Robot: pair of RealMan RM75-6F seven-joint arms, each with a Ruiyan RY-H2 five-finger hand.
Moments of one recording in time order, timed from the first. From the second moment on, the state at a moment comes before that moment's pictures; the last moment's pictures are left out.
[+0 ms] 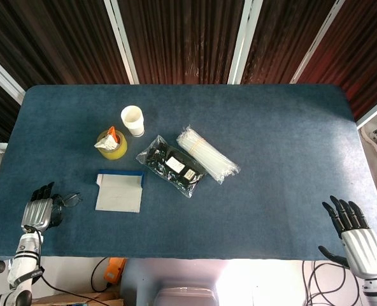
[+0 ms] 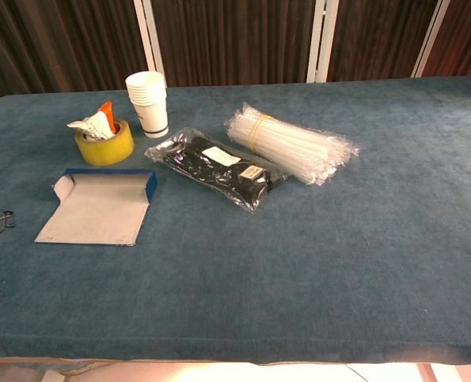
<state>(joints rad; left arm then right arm) -0.33 -1.48 -0.12 -1.20 1.11 1.01 0.19 -0.01 -1.11 -0.05 -1.59 -1.68 1.58 -0.08</state>
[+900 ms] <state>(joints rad) -0.34 -1.46 -0.09 -1.21 1.20 1.03 0.09 -0.01 -1.10 -0.05 -1.60 -1.69 1.57 -0.08</state>
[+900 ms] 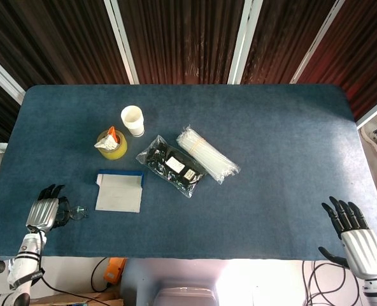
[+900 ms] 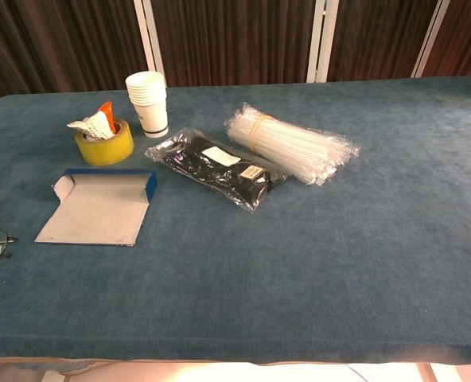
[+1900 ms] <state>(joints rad) -0.36 -1.43 -0.09 -1.23 1.17 1.01 0.13 -0.01 -1.10 -0.06 -1.60 -1.69 1.56 -0.08</state>
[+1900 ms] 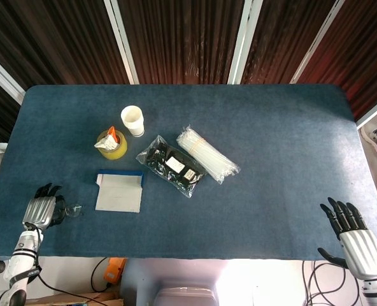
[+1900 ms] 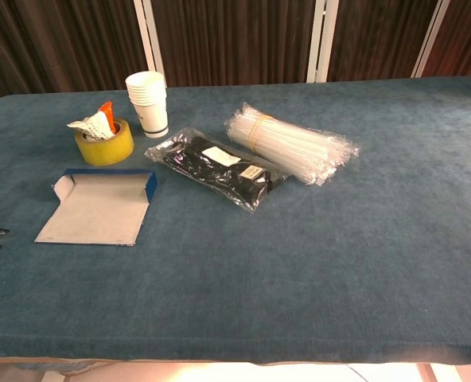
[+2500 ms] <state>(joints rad) -0.42 -1.50 -0.14 -1.27 1.36 1.18 0.12 -0.01 -1.10 -0.06 -1.61 -1.69 1.55 -0.08</state>
